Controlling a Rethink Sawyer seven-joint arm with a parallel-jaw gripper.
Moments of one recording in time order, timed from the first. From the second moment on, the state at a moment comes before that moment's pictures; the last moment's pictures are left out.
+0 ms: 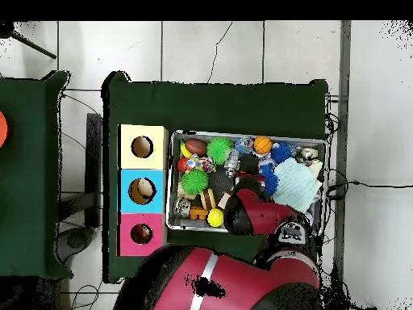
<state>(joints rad) -0.25 -0.23 -0.28 1.59 -0.31 -0.38 1.88</state>
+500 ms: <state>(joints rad) -0.25 -0.29 -0.31 1.62 -0.33 -0.25 1.88</state>
